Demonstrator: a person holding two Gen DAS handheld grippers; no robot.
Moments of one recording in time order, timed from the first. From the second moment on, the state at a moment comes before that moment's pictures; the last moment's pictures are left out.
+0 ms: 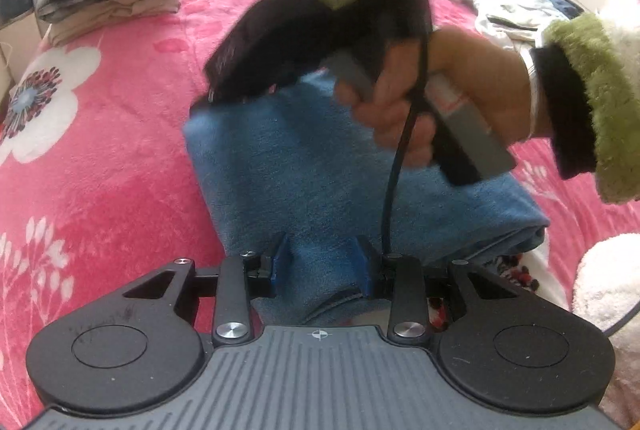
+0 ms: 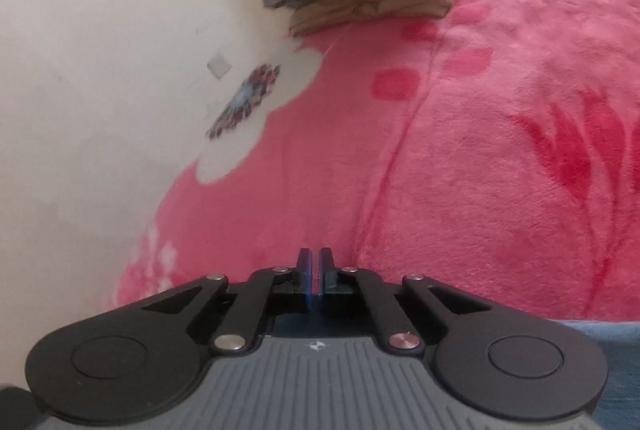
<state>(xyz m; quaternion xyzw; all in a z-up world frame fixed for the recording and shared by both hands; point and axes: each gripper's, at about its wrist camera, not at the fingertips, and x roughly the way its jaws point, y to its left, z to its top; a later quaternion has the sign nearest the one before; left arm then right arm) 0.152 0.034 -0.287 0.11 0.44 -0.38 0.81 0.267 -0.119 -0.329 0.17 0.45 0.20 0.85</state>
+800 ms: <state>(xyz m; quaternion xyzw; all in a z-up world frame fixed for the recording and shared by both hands) 0.154 0.014 -0.277 0.15 0.48 -0.34 0.79 0.106 -0.300 -0.264 0.30 0.45 -0.01 0.84</state>
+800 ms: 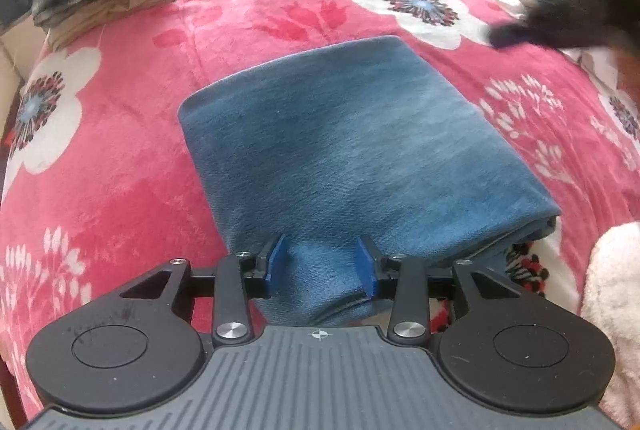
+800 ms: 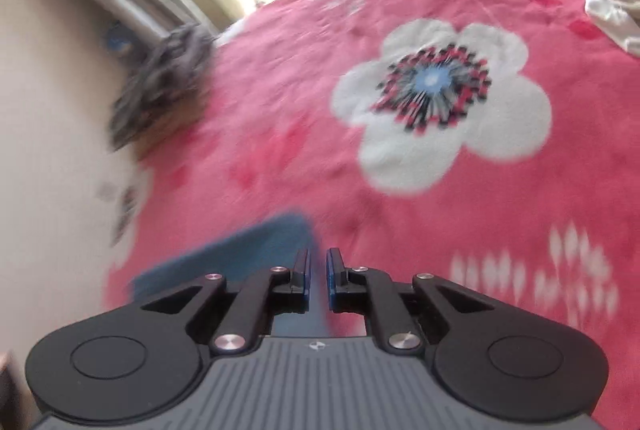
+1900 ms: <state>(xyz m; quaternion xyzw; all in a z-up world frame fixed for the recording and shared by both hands) 0.157 0.012 -0.214 0.10 0.47 -0.30 0.83 0.026 -0.231 -0.237 0.23 0.48 0.04 0.85</state>
